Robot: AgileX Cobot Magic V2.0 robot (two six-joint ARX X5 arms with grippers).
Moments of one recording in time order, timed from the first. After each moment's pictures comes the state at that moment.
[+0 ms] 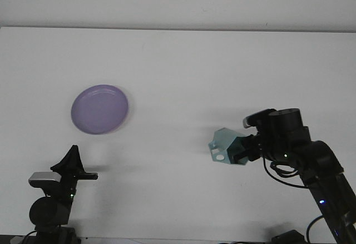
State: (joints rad) left arm -0.07 0.01 0.03 0.15 -0.06 -0.18; right arm 0.32 1.13 1.21 -1.05 -0.23 0.00
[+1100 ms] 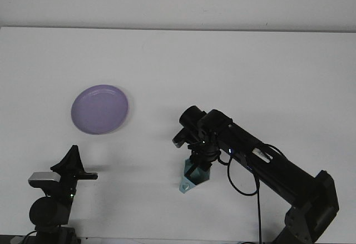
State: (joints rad) left arm -0.07 0.01 0.03 0.15 -0.06 -0.19; right arm 0.73 1.75 1.48 -1.28 -0.10 -0.10
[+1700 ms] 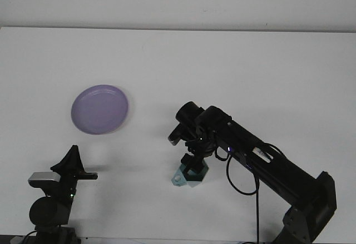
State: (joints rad) left arm -0.07 0.01 0.03 0.15 -0.06 -0.20; right arm 0.73 1.76 1.61 -1.34 -0.10 -0.16
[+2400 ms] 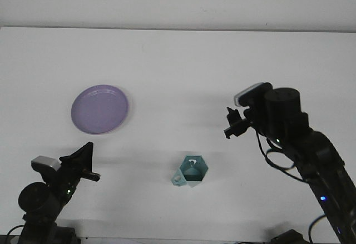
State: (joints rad) left arm -0.07 0.31 0.35 -0.03 0.29 -0.33; right arm 0.37 1.12 1.29 -0.72 -0.07 -0.10
